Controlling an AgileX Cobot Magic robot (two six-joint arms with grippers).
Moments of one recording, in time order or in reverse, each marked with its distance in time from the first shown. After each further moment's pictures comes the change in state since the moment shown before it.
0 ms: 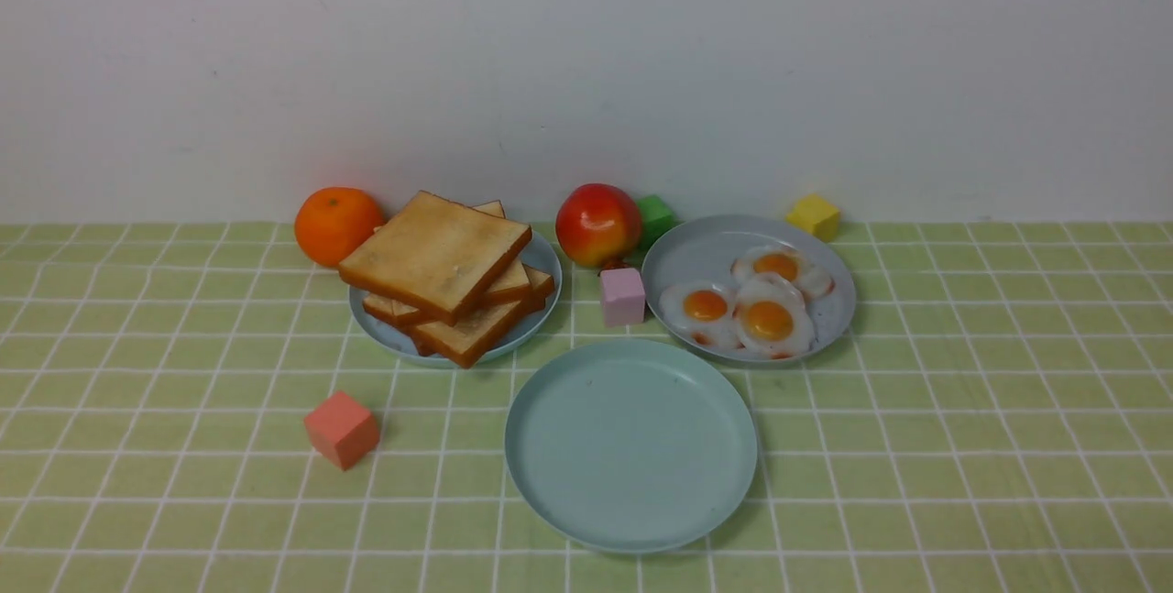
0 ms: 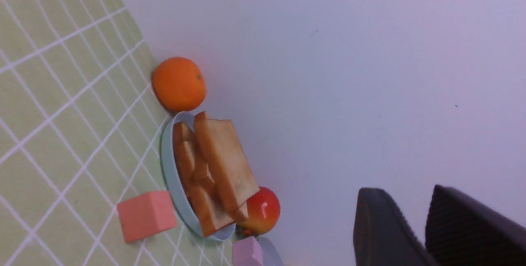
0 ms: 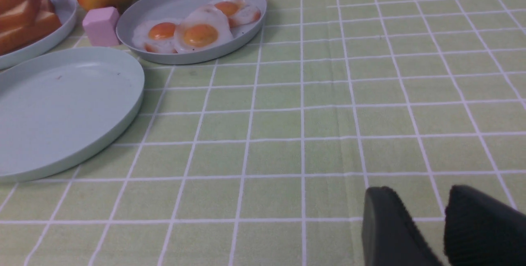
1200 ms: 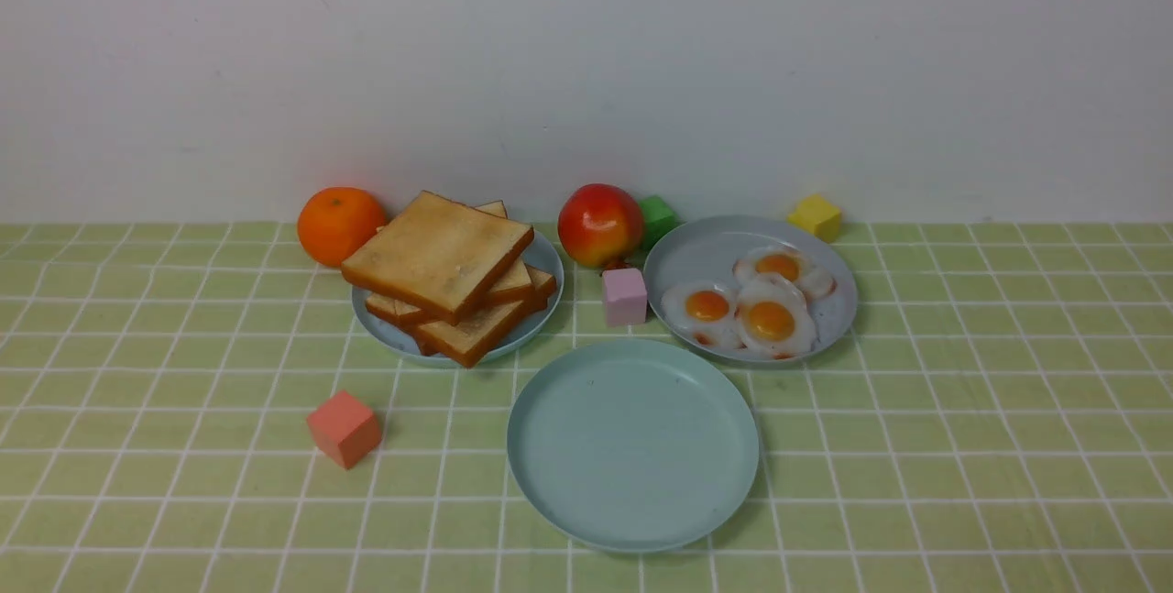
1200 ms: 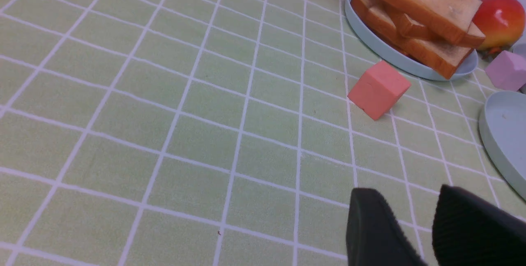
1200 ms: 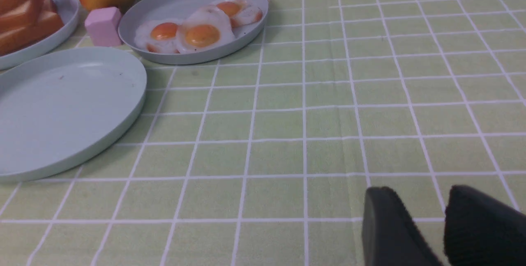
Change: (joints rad) right arm 0.000 0.000 0.000 0.000 0.000 0.000; left arm 0.000 0.000 0.034 0.472 0.380 0.291
